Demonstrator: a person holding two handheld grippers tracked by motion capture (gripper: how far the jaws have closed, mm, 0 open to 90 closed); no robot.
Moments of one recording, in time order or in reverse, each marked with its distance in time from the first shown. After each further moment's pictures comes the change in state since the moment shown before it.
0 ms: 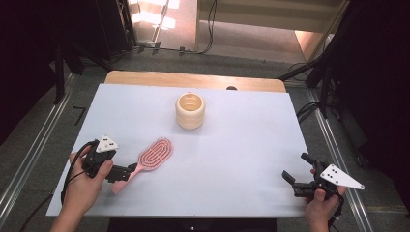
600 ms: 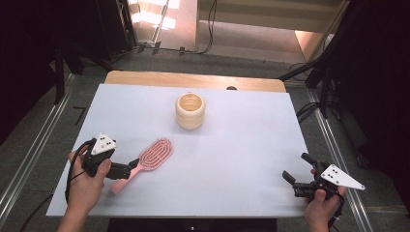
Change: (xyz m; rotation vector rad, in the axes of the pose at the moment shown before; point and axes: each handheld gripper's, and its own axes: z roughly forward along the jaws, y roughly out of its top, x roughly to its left) left arm -0.001 0.001 -0.006 -0.156 -0.005 0.020; right arm 0.000 0.000 -0.001 -0.008 0.000 0.006
